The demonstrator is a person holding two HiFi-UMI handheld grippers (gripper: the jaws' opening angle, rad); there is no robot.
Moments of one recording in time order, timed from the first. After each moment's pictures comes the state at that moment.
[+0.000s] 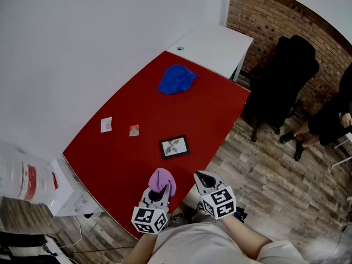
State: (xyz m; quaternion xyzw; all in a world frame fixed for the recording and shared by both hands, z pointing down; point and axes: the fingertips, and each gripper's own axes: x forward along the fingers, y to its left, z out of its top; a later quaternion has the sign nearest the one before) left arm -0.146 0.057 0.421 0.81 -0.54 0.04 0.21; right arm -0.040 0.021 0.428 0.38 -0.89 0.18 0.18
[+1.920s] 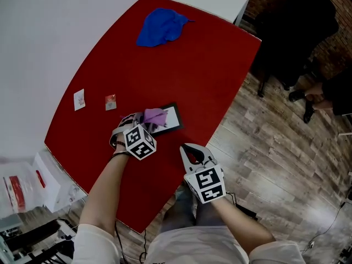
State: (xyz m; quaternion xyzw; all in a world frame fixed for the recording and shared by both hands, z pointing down) left arm -0.185 -0.156 0.657 0.77 -0.27 0.58 -0.03; right arm -0.061 -0.055 0.546 0.38 -0.88 0.23 0.20
